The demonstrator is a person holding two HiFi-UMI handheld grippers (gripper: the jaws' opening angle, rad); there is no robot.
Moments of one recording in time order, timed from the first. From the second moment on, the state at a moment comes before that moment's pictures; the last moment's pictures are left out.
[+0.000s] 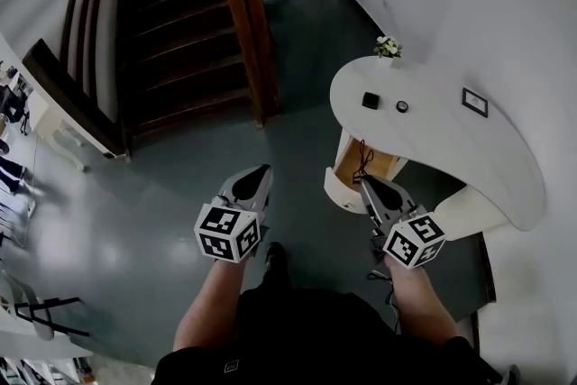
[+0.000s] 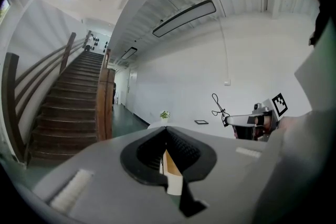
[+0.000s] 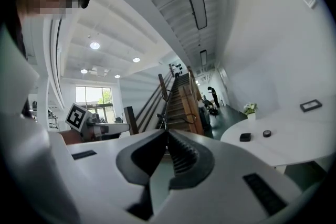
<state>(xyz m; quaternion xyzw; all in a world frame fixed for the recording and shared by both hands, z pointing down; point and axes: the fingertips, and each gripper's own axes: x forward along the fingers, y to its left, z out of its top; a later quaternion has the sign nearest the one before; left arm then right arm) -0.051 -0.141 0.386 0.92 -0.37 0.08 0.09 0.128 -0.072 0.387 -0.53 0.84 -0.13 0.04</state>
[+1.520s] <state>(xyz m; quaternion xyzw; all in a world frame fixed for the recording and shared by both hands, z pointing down) 0.010 -0.349 0.452 0.96 -0.21 0.14 0.12 0.149 -0.246 0.440 -0.64 0.75 -0.18 -0.01</state>
